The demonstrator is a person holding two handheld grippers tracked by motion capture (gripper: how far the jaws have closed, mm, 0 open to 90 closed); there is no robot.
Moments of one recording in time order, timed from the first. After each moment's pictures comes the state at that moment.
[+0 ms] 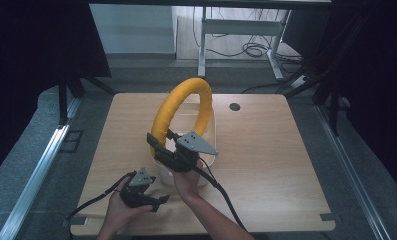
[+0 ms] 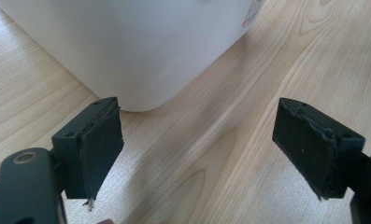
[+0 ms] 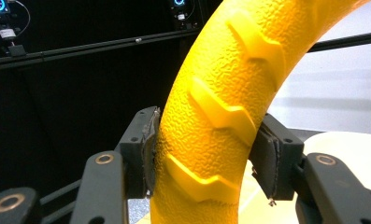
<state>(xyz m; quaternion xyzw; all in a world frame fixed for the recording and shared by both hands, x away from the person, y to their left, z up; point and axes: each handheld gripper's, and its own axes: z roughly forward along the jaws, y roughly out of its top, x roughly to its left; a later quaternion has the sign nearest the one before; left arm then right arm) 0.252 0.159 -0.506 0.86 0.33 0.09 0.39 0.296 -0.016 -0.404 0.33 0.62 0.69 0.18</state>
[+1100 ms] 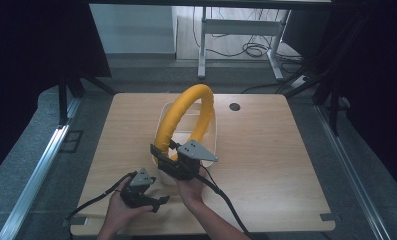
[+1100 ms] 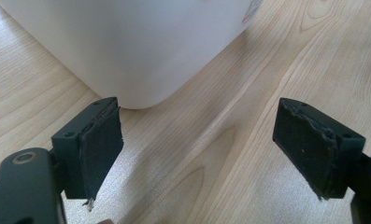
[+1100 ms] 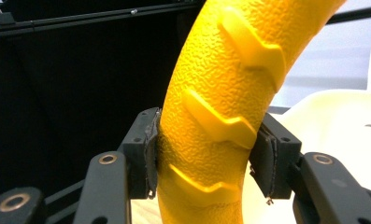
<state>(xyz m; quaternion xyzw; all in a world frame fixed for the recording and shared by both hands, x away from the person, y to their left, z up) 0.252 0.158 -0.506 0.86 0.33 0.08 0.38 0.286 -0.023 -0.425 0.34 0.65 0.66 0.17</state>
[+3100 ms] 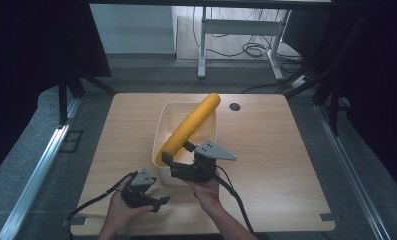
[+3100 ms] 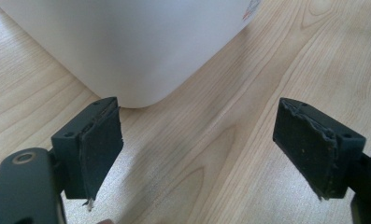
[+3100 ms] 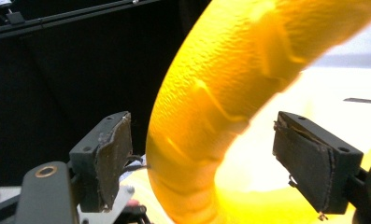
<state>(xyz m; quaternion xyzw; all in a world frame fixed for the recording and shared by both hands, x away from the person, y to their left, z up) 0.254 0.157 -0.508 0.86 0.33 0.08 0.38 0.279 -0.063 -0.417 0.35 0.67 0.64 0.12</state>
